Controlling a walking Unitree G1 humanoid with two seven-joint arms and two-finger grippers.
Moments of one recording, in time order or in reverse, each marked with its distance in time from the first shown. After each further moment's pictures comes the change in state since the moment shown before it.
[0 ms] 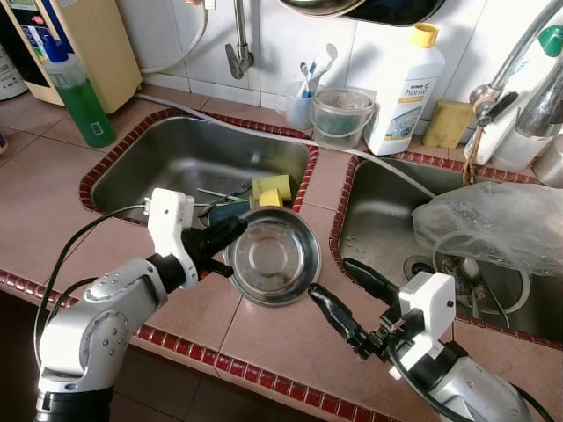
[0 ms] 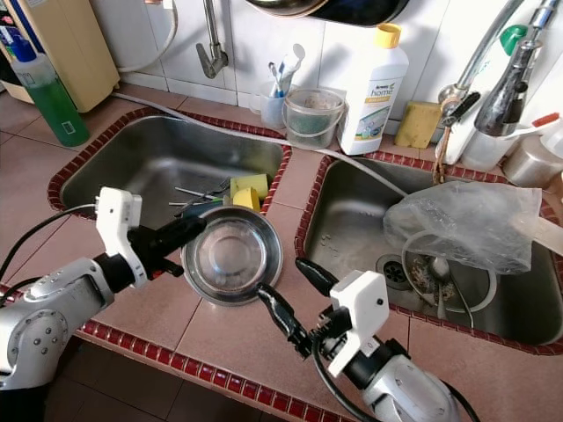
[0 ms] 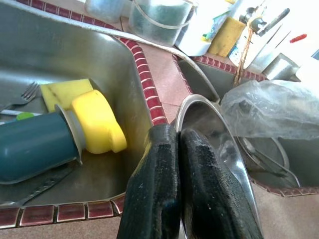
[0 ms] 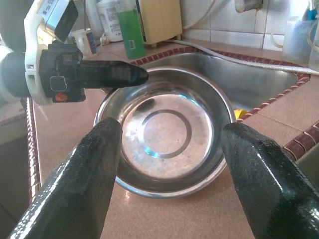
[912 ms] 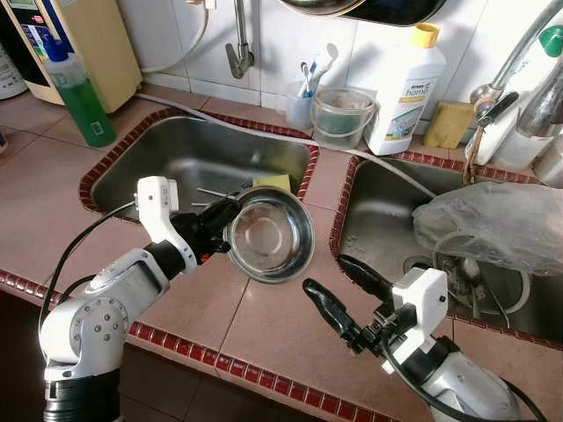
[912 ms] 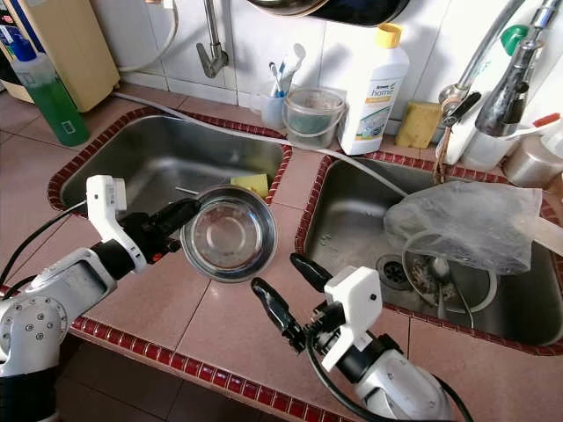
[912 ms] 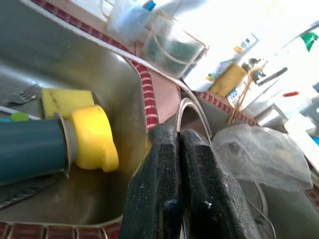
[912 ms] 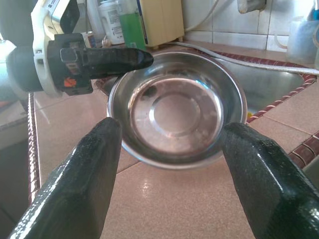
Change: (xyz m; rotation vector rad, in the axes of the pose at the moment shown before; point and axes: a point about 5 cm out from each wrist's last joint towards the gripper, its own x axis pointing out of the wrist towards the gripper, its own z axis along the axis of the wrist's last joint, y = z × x) left arm 0.007 0.007 0.013 -0.195 -0.110 0.046; right arm 0.007 0.001 -0.003 0.014 -0.013 0.001
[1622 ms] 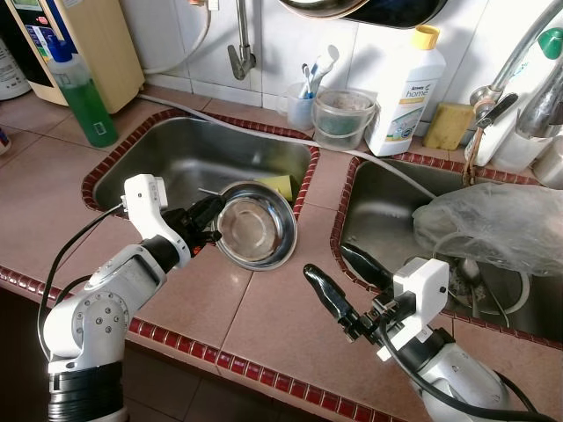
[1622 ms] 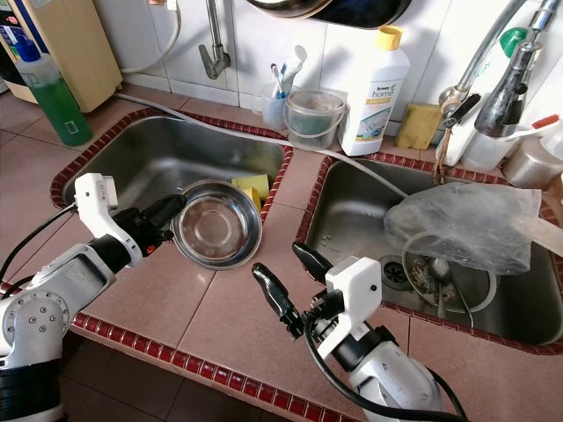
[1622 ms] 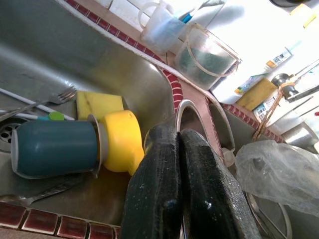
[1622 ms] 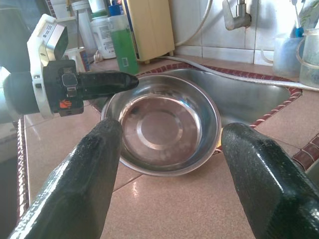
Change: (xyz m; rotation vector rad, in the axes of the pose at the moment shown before) left arm 0.002 0.013 -0.001 -0.023 -0.024 0.113; right arm 0.007 -0.002 0.005 0.005 -0.048 -0.043
